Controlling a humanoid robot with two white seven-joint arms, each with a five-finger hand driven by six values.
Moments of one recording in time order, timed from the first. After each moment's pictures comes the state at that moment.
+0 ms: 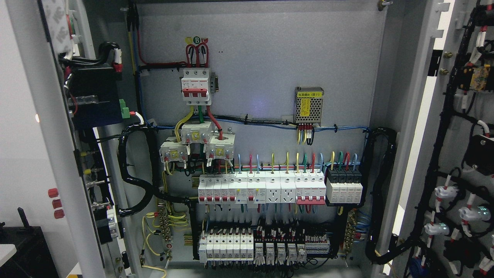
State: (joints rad) left arm 0.11 -0.04 0.32 -0.11 -0.34 -0.09 -0.19; right arm -0.47 -0.01 0.79 -1.74 -0.68 0.11 0.45
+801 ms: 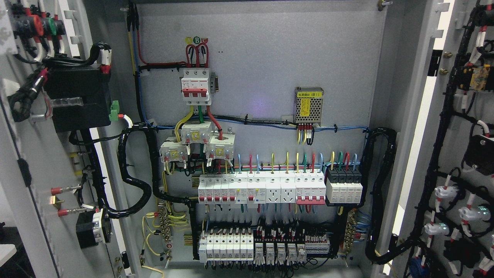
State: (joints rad) left arm 0.11 -0.04 0.32 -0.11 -0.34 -0.09 -0.19; right arm -0.47 0.00 0.86 -1.73 -0.59 0.12 0.44
